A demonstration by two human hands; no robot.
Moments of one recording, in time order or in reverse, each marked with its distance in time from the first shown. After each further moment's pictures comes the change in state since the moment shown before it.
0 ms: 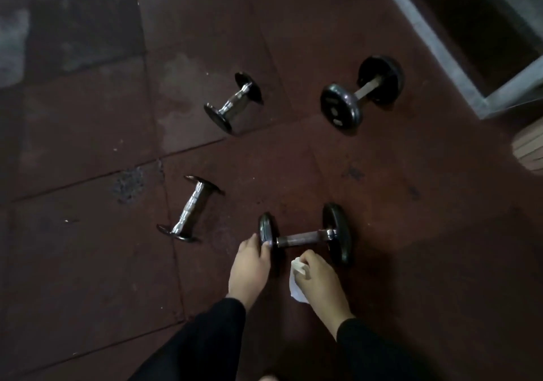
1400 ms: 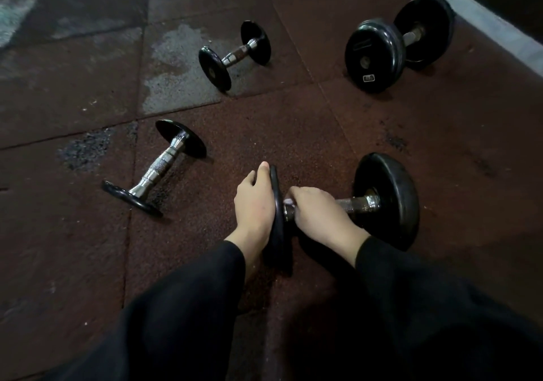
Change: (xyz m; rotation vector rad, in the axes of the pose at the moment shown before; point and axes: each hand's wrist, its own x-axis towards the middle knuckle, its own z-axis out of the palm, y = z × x) left_hand 0.126 -0.066 0.106 -0.801 0.313 0.080; right_hand 0.157 0.070 0.085 -0.591 0.155 -0.537
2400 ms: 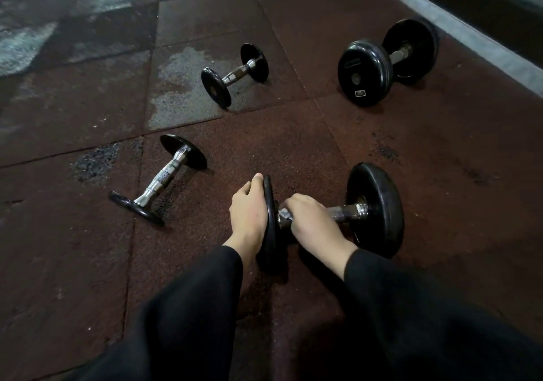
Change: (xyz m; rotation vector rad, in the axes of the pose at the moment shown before) left_hand -0.002 -0.002 0.000 0.086 0.040 -0.011; right_hand -0.013 0.003 0.004 0.053 0.124 -0.033
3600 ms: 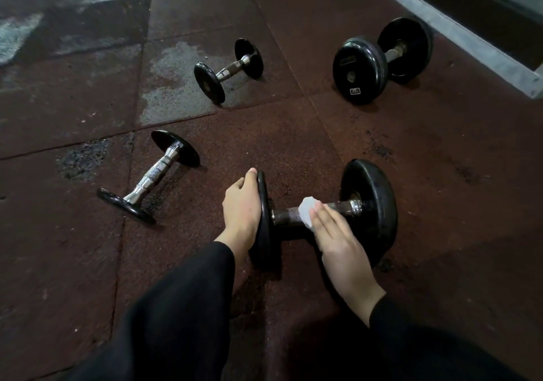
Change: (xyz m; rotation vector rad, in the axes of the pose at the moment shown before) left_hand 0.002 0.007 0.000 0.000 0.016 -0.009; right_hand -0.059 0.040 0.023 -0.133 0.347 -0.076
